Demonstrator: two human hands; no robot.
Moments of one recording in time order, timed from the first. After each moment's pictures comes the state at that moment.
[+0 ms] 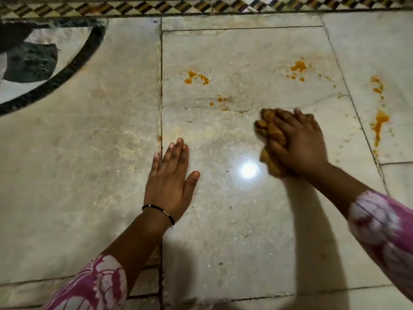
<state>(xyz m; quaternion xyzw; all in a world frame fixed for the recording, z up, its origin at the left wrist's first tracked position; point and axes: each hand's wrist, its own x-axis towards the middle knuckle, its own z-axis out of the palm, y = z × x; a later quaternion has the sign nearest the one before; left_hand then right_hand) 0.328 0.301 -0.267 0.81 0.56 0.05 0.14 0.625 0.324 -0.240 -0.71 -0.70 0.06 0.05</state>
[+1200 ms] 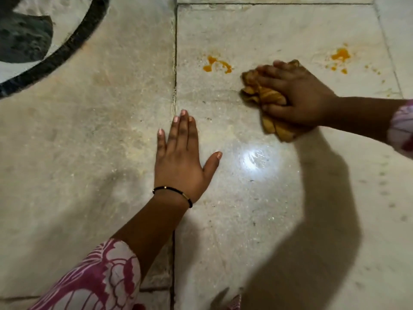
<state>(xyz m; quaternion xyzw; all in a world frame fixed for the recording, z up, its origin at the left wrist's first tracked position) 0.336 0.350 -0.272 0.78 0.62 0.04 0.09 0.612 0.456 -0.246 -0.50 -0.86 0.07 0.00</state>
